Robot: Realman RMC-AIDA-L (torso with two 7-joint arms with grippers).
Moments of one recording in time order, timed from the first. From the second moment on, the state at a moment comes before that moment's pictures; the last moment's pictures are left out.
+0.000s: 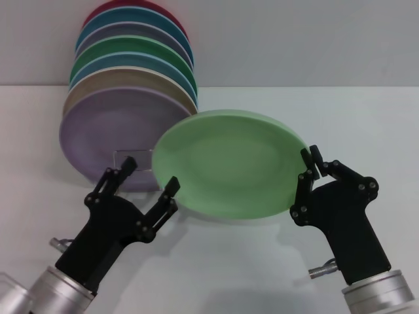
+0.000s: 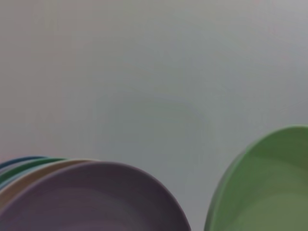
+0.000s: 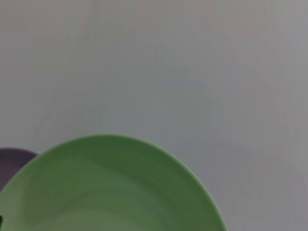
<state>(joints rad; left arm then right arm) -0.29 -2.08 -0.31 -0.39 2.25 1.42 -0.11 0.11 2.09 0.29 0.90 -1.97 -1.35 -0.94</state>
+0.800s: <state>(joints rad) -0.30 -2.07 -0.33 -0.39 2.24 1.38 -0.12 0.13 2.09 0.23 0.89 -1.92 -1.36 -0.95</state>
